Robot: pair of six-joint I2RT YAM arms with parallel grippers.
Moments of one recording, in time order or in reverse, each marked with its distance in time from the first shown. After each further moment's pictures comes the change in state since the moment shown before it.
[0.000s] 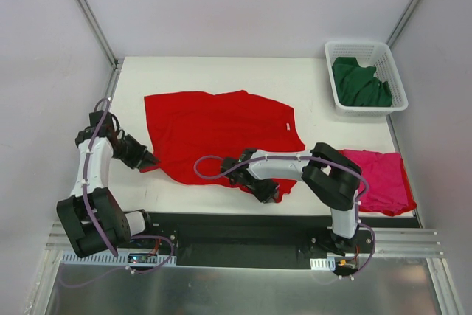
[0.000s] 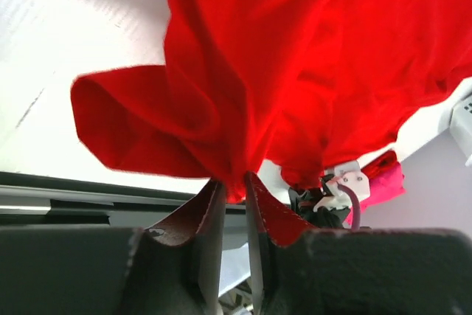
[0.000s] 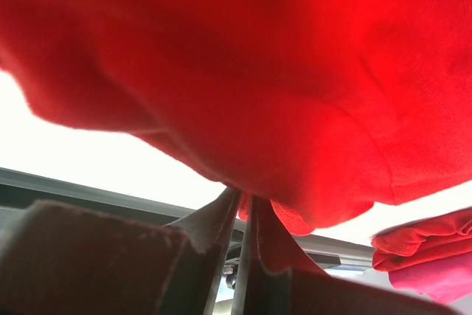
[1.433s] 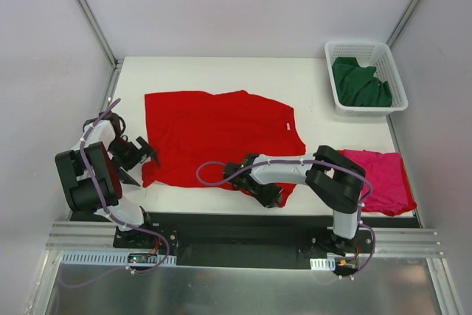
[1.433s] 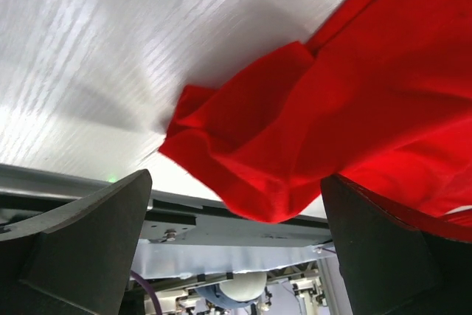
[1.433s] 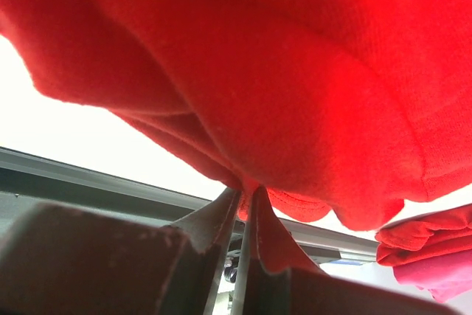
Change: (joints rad) left arm 0.002 0.334 0.082 -0.056 -0.258 0.183; right arm 0.029 -0.039 -0.063 0.004 -0.016 0.001
